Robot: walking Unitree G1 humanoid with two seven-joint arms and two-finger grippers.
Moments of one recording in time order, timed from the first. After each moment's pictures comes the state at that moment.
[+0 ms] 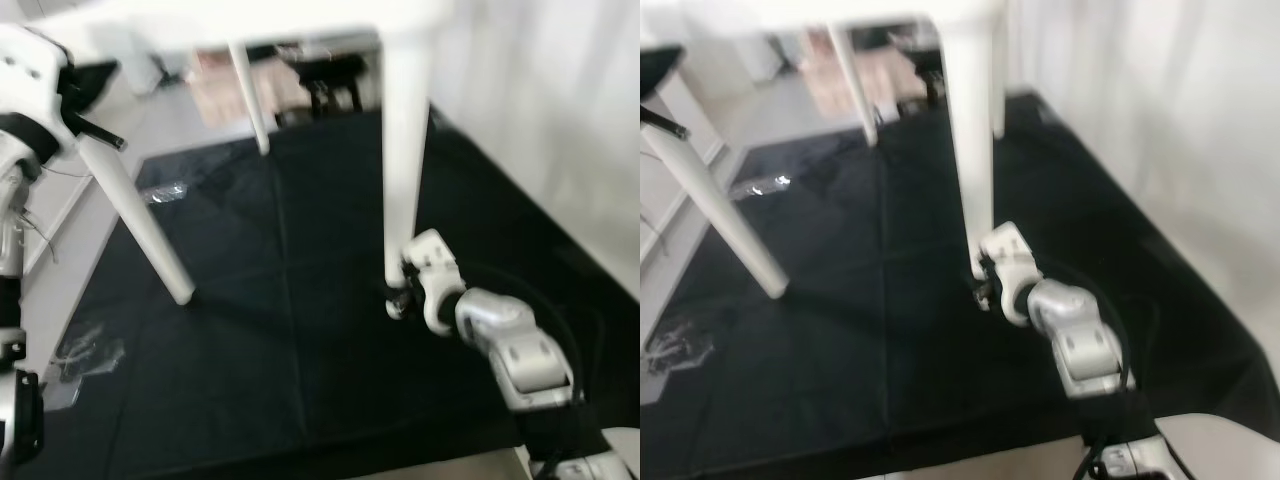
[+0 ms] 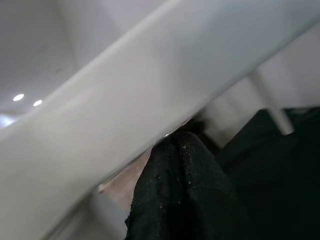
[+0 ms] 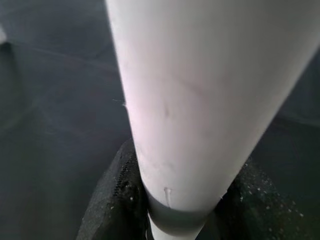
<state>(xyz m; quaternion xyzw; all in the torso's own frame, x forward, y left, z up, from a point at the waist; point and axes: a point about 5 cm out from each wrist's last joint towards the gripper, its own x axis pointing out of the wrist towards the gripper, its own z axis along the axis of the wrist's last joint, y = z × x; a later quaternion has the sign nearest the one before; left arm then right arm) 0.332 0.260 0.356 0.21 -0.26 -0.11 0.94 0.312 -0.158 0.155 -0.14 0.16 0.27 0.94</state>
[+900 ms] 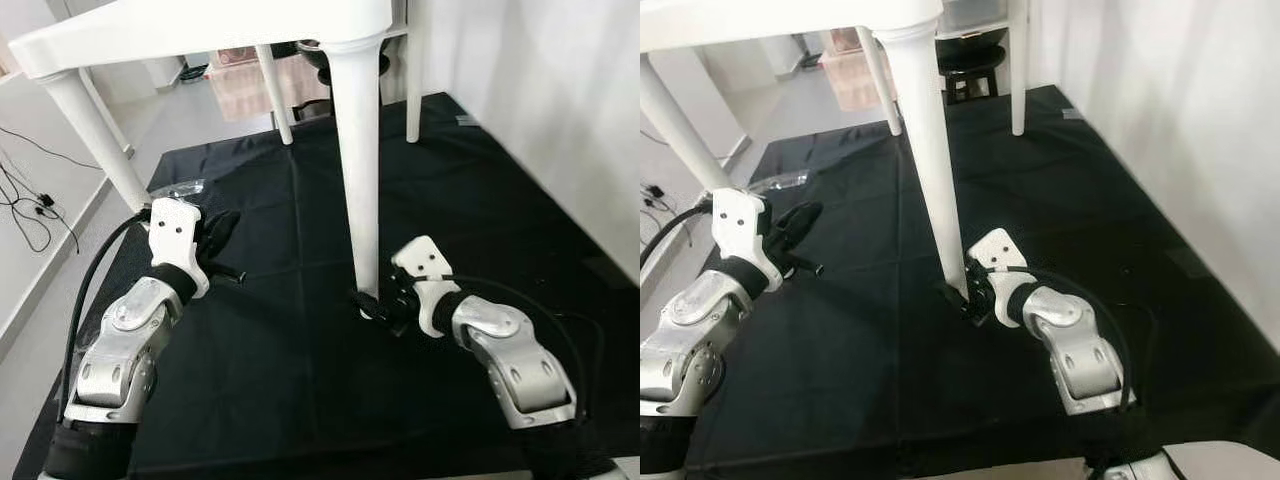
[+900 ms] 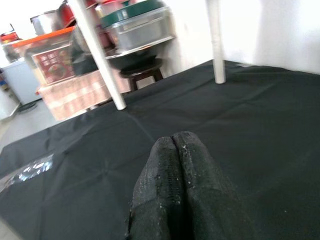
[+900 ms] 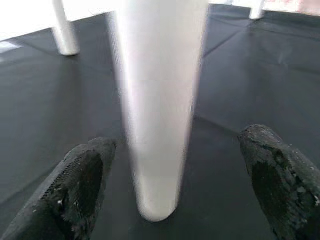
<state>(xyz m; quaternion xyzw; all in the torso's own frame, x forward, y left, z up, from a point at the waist) 0.295 0.183 0.203 0.02 -0.10 -0.12 0.99 0.292 -0.153 0.153 -0.14 0.11 0.33 0.93</state>
